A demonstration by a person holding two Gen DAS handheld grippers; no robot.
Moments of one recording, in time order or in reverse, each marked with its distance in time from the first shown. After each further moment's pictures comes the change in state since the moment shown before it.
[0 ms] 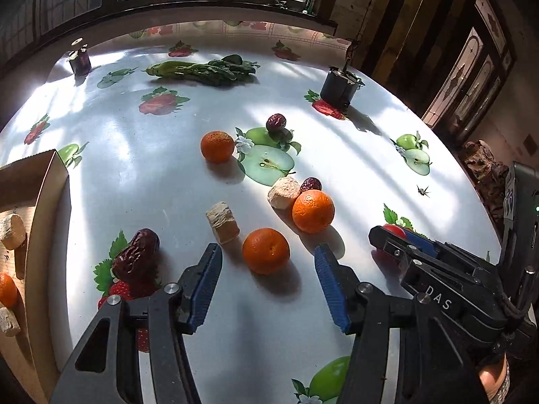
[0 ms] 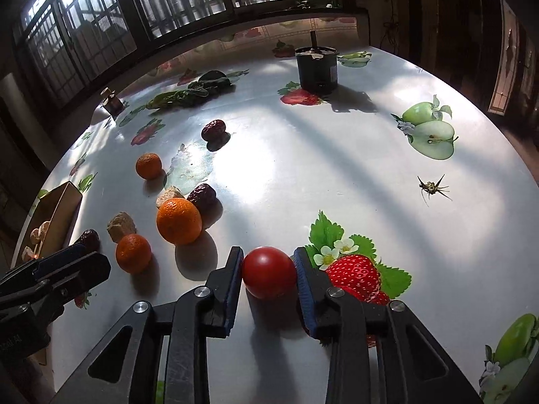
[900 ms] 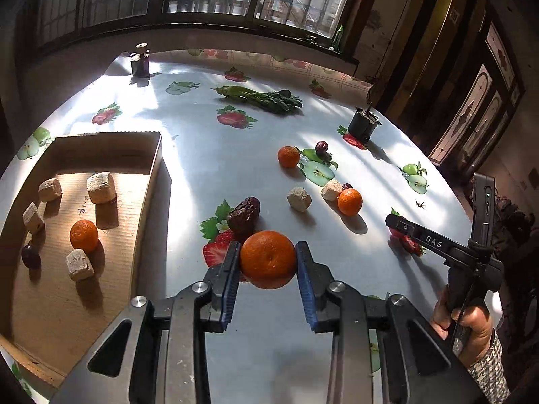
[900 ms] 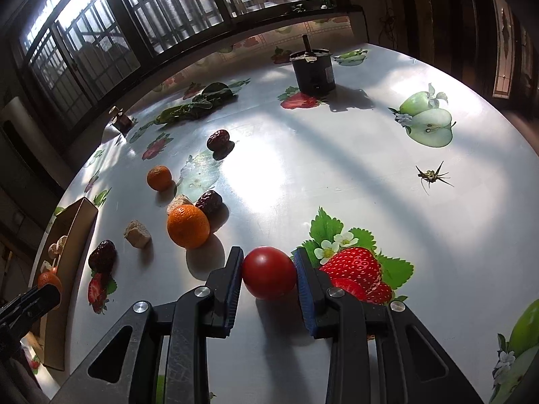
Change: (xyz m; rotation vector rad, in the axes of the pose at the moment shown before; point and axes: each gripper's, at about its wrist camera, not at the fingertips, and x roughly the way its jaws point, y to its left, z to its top) left arm -0.113 0.080 -0.054 -0.132 -0.139 0.031; right arm -0.009 -0.005 -0.004 0.047 -0.041 0.068
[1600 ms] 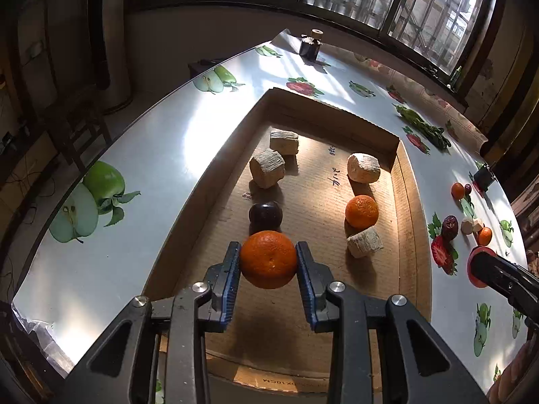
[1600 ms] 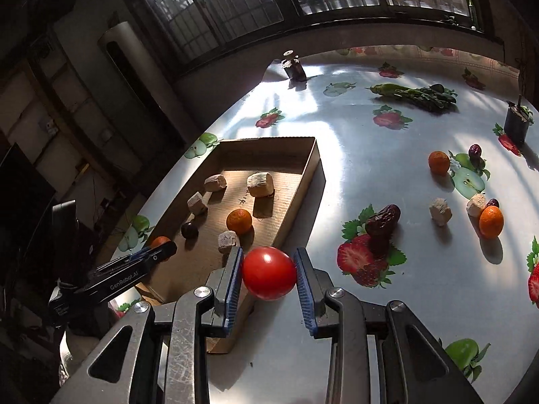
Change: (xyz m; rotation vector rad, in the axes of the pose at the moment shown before) left arm -0.050 0.206 -0.034 -0.288 0.023 0.322; right arm -0.018 0.284 -0.065 -0.381 0.174 0.385
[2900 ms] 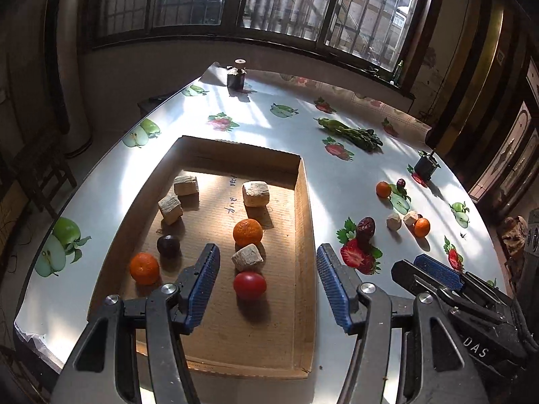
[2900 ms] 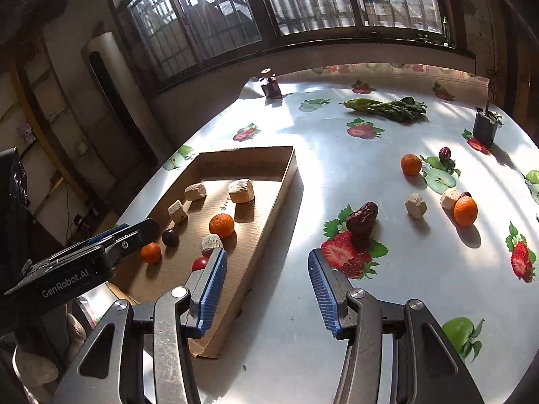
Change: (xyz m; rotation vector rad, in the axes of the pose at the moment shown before) left arm -0.062 -0.096 0.000 0.174 -0.101 -0.172; right arm -0.047 -0.024 -0.025 0.092 -0.148 -0.191
